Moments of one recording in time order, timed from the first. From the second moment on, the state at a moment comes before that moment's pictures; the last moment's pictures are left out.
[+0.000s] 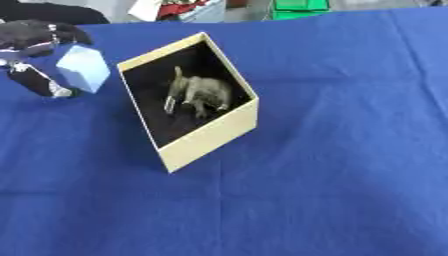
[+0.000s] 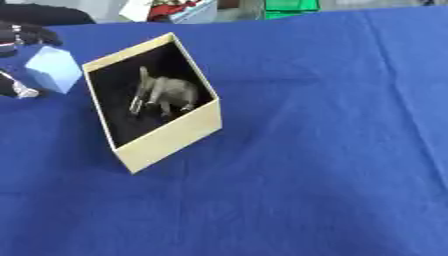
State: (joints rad) left arm -0.97 0.78 0.00 -0.97 -1.02 -0.56 -0.36; right arm -0.75 -0.34 -0.09 -1.82 0.36 0.04 -0.04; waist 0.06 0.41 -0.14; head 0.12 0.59
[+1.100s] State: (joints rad) left arm -1.01 0.79 0.02 -0.91 -1.07 -0.50 -0.47; right arm -0.78 -0.35 -0.09 -1.81 0.33 0.03 -0.03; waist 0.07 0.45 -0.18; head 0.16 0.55
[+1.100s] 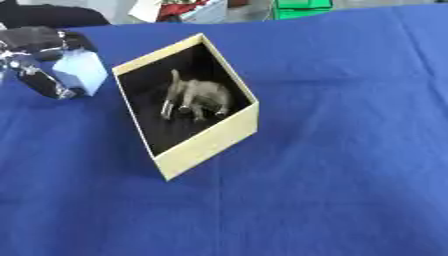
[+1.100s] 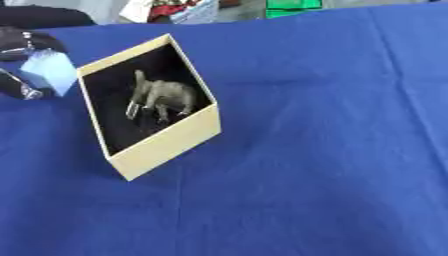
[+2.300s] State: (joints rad) left arm -1.01 0.79 0.03 -0.91 -1.04 -0.48 -0.35; right arm -0.77 -0.35 -0.09 -1.80 0.32 0.03 -0.03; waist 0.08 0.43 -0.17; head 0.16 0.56
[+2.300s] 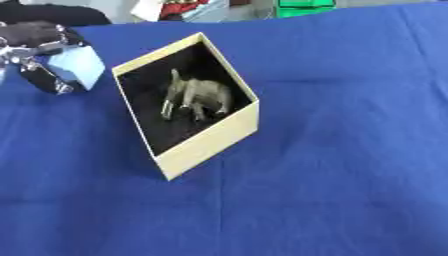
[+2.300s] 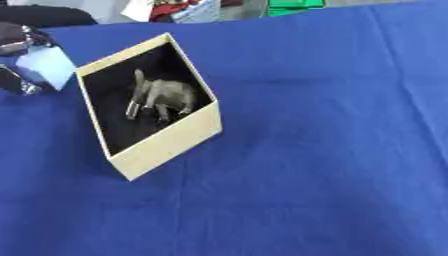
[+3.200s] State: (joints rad) left arm -1.01 0.76 -0.08 -1.13 -0.90 -0.42 -0.33; right arm -0.73 -0.32 -0.09 -1.83 0.34 0.03 -0.03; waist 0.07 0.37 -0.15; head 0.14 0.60
